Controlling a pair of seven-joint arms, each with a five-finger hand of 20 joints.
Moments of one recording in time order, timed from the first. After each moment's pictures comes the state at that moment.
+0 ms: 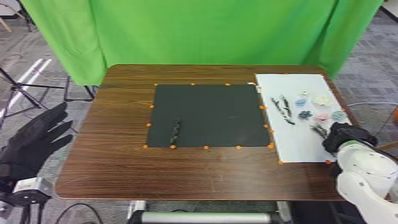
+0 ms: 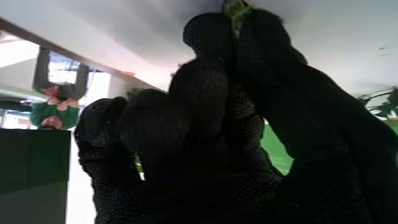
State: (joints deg) left arm 143.0 -61.7 -124.7 -127.9 44.5 -8.8 0.9; right arm -102.9 -40.8 81.7 -111.0 -126.6 -19.3 48.7
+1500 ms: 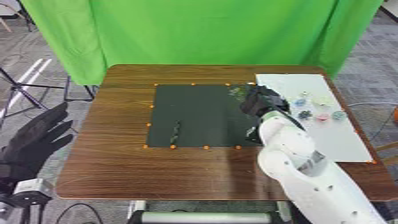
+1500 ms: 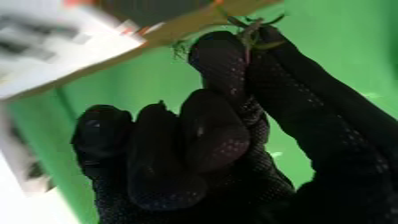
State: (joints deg) left arm 143.5 -62.0 -124.9 -128.8 45.5 -8.8 0.9; right arm -77.7 -60.8 56.0 -110.1 -129.1 -9.3 46.9
